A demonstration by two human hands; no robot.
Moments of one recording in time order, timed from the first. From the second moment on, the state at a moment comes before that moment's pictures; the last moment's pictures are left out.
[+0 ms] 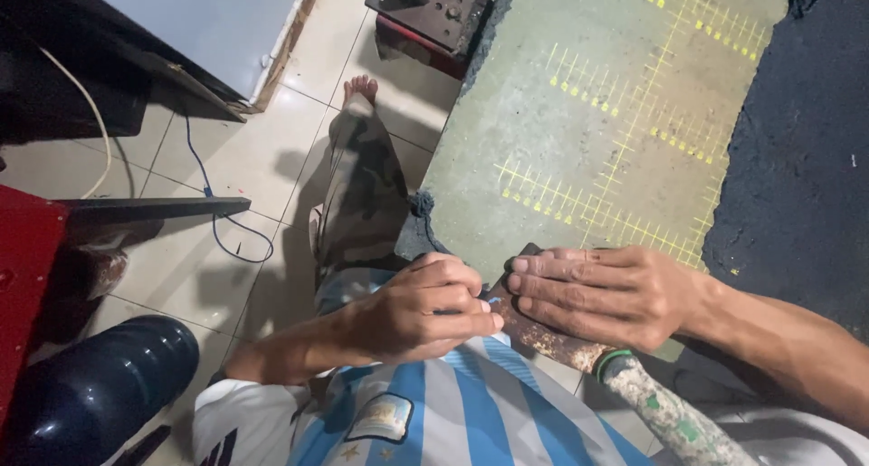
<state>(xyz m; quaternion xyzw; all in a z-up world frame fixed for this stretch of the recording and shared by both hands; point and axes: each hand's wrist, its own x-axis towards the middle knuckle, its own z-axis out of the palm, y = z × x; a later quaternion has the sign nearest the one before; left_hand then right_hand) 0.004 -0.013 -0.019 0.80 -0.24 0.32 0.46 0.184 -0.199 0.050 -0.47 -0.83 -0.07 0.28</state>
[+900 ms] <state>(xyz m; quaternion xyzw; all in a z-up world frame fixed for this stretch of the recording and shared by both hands) 0.005 -0.011 -0.021 0.79 -0.22 0.34 0.46 0.180 -0.195 0.047 -0.49 -0.82 -0.04 0.29</state>
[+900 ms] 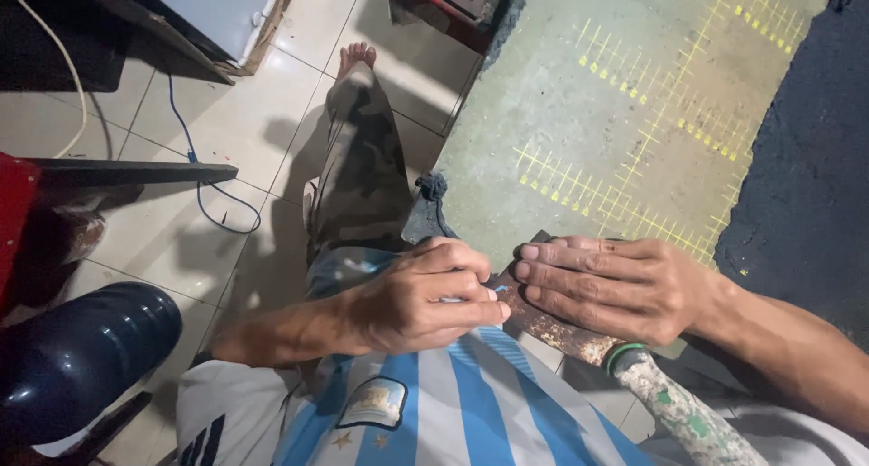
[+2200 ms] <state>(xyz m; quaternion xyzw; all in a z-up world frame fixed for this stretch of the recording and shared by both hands) 0.004 0.010 -0.003 0.82 -0.15 0.41 0.37 0.191 -0.194 0.055 -0.51 -0.81 -0.02 0.31</state>
